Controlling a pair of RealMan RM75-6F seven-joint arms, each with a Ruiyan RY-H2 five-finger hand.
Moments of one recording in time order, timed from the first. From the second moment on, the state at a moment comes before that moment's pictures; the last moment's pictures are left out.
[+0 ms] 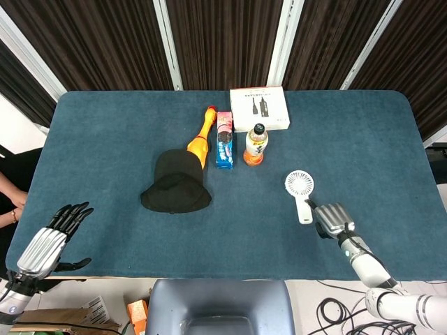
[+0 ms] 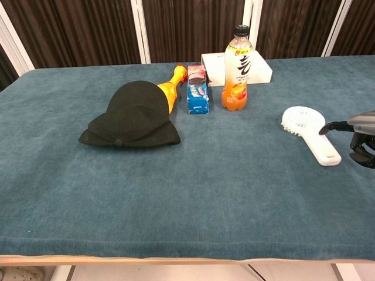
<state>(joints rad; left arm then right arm) -0.27 -1.04 0.06 -1.59 1.70 1.39 -0.24 0.65 -1.26 -0.04 -1.59 -0.91 0.86 -0.48</state>
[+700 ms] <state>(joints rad) -0.27 -1.05 0.07 -1.59 1.70 1.38 -0.23 0.41 -1.19 -0.09 -1.67 -1.24 1.37 -0.38</state>
